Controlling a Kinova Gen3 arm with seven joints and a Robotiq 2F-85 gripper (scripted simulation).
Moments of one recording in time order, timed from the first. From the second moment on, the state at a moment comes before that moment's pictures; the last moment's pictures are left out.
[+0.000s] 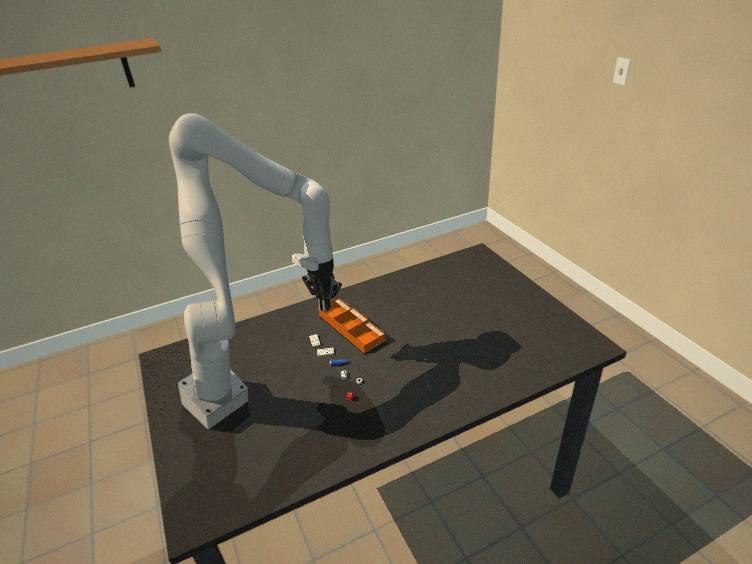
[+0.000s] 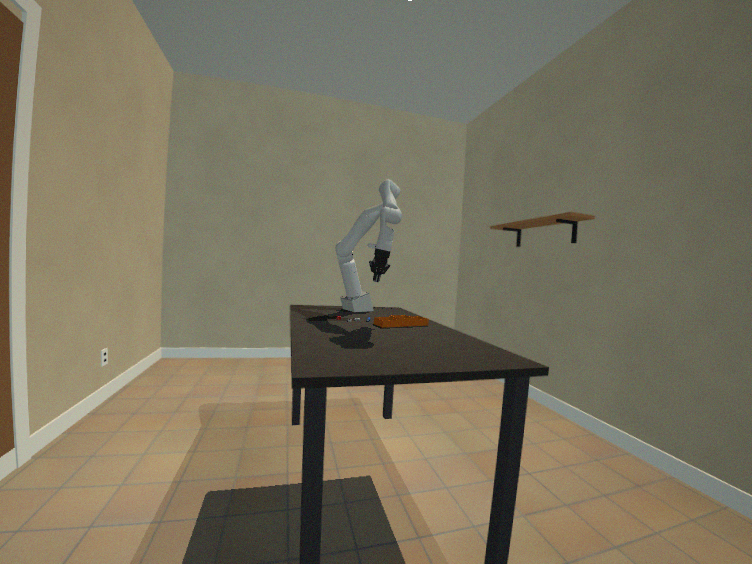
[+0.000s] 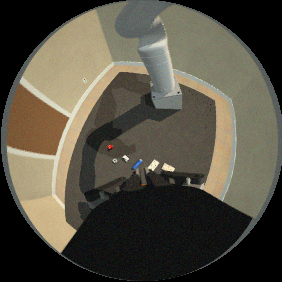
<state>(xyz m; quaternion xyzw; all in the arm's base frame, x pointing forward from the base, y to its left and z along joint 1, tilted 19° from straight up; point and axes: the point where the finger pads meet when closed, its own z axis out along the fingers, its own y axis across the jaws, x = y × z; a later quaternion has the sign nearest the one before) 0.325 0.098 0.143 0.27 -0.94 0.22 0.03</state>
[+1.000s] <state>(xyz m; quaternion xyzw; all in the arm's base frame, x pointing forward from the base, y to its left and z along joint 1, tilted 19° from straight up) 0.368 0.089 0.122 -0.13 -0.98 0.12 -0.09</state>
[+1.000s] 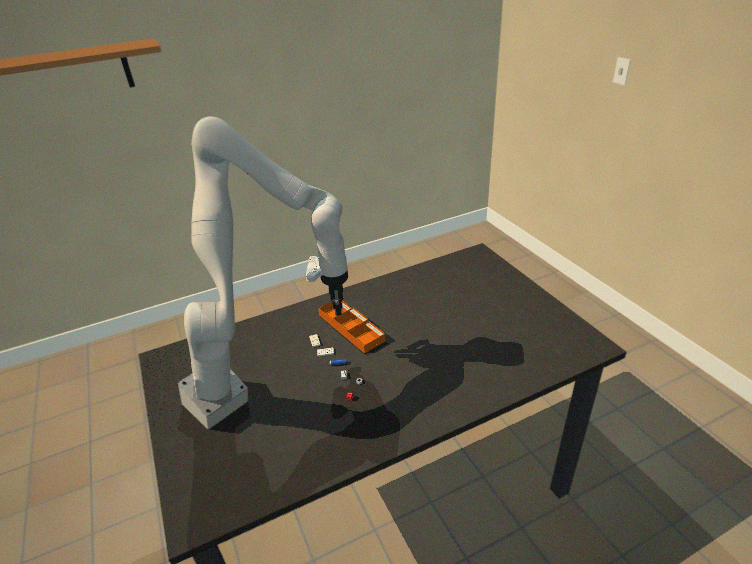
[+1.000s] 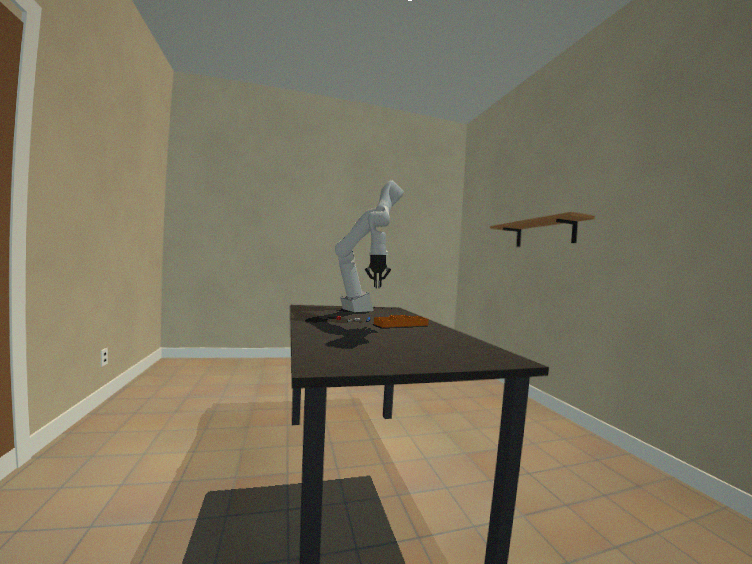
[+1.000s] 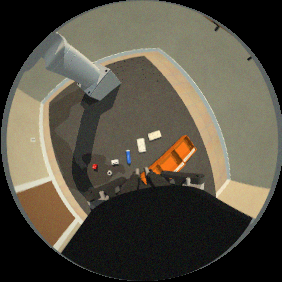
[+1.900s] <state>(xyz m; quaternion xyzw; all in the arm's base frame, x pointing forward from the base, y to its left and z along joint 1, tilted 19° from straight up) 0.445 0.086 0.036 -0.63 -0.76 0.06 -0.15</state>
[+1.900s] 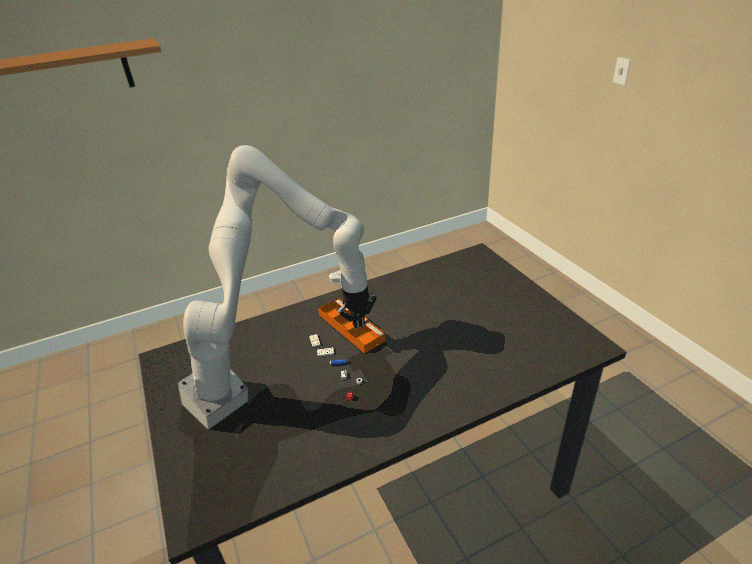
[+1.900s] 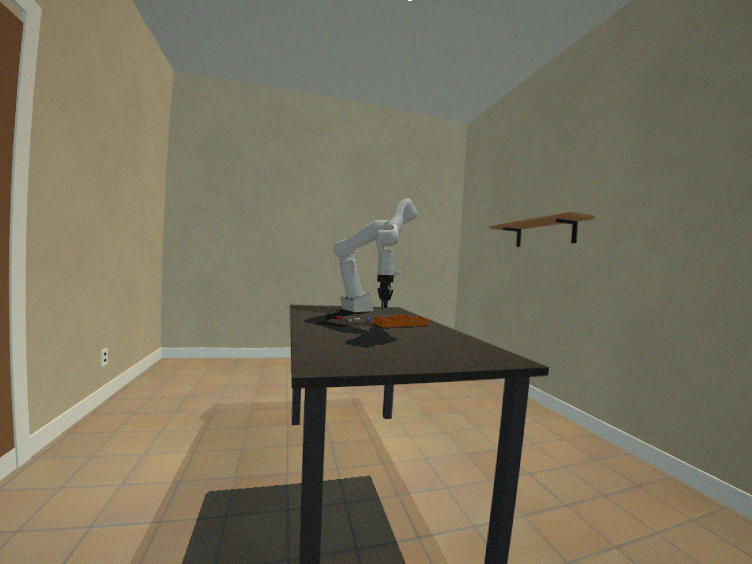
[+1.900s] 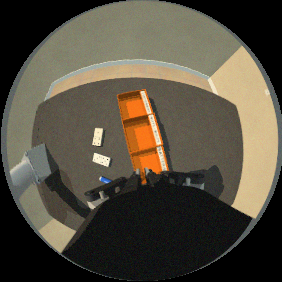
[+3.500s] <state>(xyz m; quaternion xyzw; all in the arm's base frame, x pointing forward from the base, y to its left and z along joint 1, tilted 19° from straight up) 0.449 0.079 0.005 -0.96 -0.21 -0.04 -0.16</state>
